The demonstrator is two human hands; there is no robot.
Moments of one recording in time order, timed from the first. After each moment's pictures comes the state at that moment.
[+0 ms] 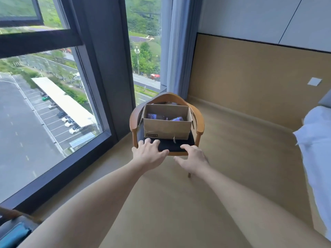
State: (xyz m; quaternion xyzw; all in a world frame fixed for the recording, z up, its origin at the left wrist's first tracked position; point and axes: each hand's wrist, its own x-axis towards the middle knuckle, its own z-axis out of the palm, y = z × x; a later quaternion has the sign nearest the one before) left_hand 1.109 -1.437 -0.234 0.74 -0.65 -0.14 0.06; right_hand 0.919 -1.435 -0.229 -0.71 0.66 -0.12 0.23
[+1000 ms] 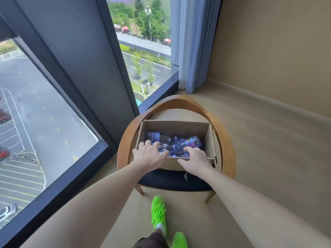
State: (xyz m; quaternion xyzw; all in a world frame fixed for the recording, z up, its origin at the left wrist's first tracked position) left_hand 1.156 -1.908 -0.329 0.77 -0.61 -0.19 -0.04; right_hand 0.956 -1.921 -0.336 -0.70 0.64 -0.01 0.31
